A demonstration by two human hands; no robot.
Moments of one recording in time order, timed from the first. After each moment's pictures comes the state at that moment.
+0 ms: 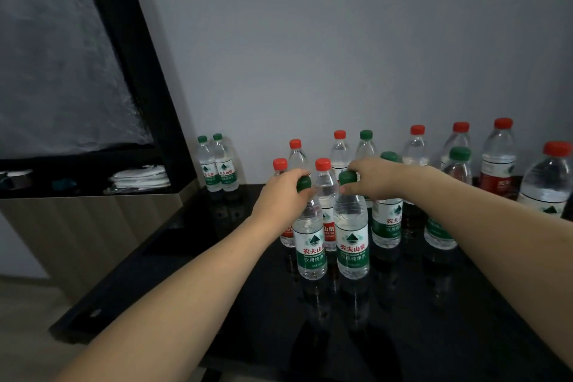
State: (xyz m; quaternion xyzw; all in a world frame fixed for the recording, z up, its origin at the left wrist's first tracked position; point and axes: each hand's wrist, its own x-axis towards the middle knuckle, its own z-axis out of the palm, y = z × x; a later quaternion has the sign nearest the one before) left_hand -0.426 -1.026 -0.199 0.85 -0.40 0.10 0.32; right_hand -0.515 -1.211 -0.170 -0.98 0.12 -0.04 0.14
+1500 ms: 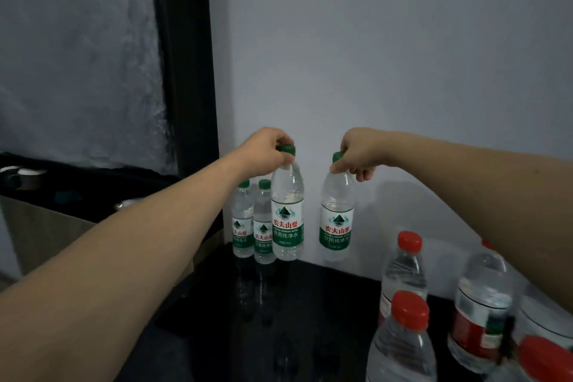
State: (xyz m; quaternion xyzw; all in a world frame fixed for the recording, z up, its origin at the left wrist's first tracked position) left_hand -0.046 -1.015 -0.090 0.85 -0.35 0.09 0.38; right_hand -0.129 -1.214 -0.059 -0.98 0.08 -0.06 0.16
